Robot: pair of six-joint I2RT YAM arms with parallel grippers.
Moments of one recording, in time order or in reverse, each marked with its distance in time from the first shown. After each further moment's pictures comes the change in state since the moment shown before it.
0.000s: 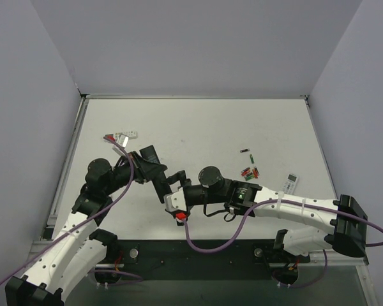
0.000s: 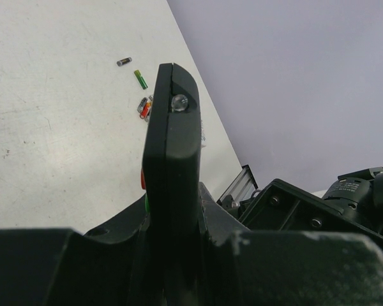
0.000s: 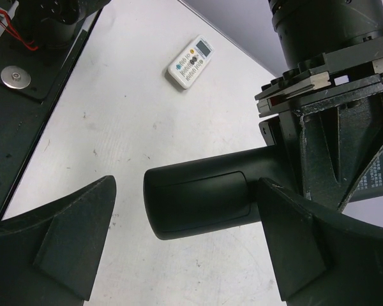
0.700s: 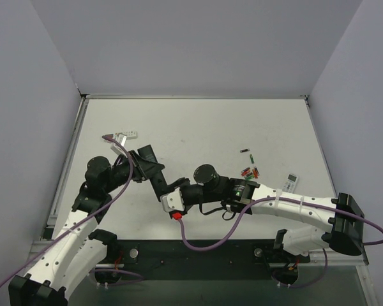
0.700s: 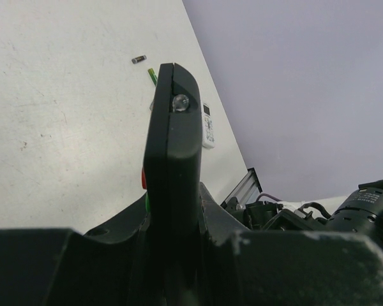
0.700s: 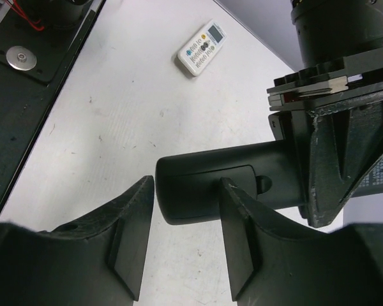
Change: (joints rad) left arm 0.046 0.027 0.000 -0.022 0.032 0.000; right arm 0.000 0.034 0.068 -0.113 0.011 -0.044
